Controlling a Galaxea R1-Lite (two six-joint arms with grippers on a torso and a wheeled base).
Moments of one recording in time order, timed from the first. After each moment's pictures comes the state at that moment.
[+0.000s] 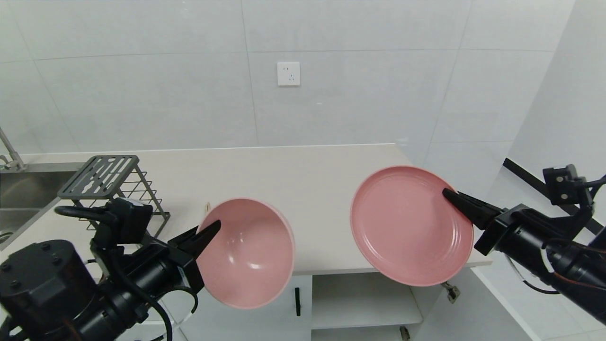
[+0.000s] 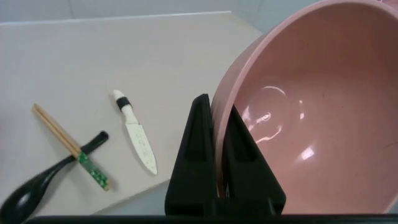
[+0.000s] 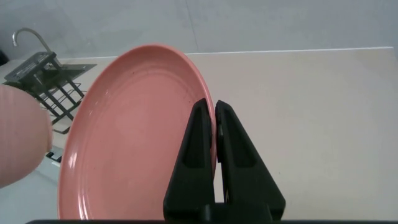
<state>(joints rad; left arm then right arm) -0.53 1.67 -0.04 -1.57 0.02 -0.10 0.32 1.68 -0.13 -1.57 0.22 0.25</state>
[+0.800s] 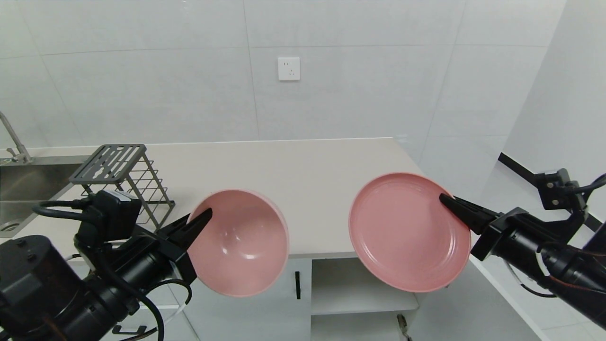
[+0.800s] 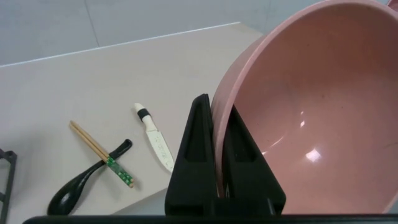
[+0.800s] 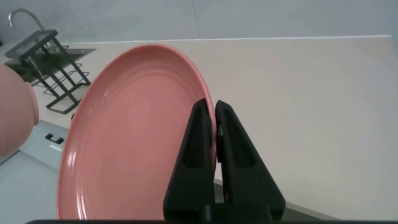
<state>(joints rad) -0.51 1.61 -0.05 -1.57 0.03 0.00 0.33 1.69 -0.12 -1.57 0.22 0.21</state>
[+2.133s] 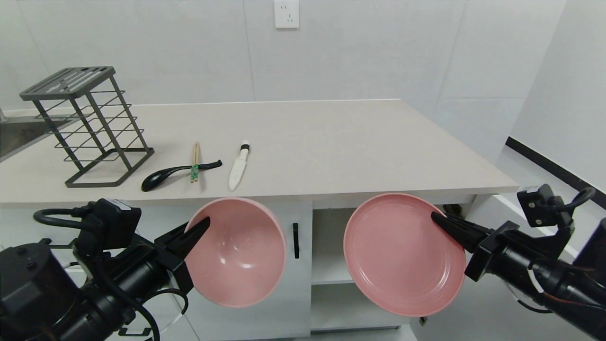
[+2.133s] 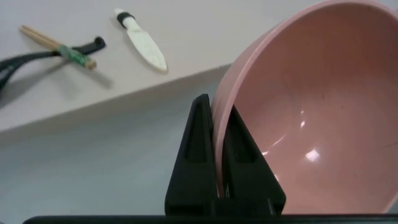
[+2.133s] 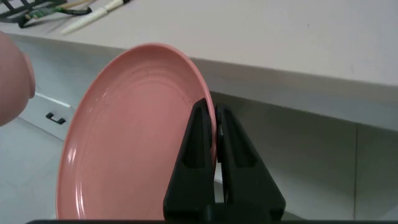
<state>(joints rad) -0.51 1.61 -0.01 -1.57 0.03 -0.01 0.37 1.73 -0.07 -1.57 0.22 0.14</state>
